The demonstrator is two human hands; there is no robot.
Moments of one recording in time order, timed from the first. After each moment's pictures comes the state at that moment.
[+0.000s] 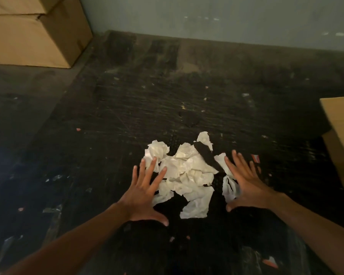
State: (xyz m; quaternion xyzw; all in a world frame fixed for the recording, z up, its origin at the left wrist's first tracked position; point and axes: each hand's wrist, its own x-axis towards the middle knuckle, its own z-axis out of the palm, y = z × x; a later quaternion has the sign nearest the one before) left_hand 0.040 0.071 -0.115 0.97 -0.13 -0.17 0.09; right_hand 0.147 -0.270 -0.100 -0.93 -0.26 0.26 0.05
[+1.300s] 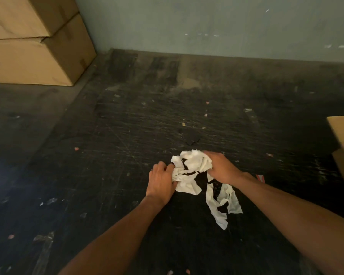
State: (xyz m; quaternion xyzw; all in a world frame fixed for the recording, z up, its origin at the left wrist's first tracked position) left_hand 0.147 0.022 -0.126 0.99 0.06 -0.05 0.14; right_hand 0.243 -0.177 -0.094 -0.90 -0.27 0.17 0.30
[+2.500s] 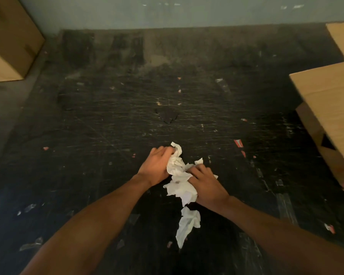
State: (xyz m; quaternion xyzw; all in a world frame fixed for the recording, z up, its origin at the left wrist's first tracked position) left_hand 0.152 0.011 -0.120 0.96 -0.17 -0.08 0.20; right_hand 0.105 -0.191 -0.140 -0.94 -0.33 0.08 0.10
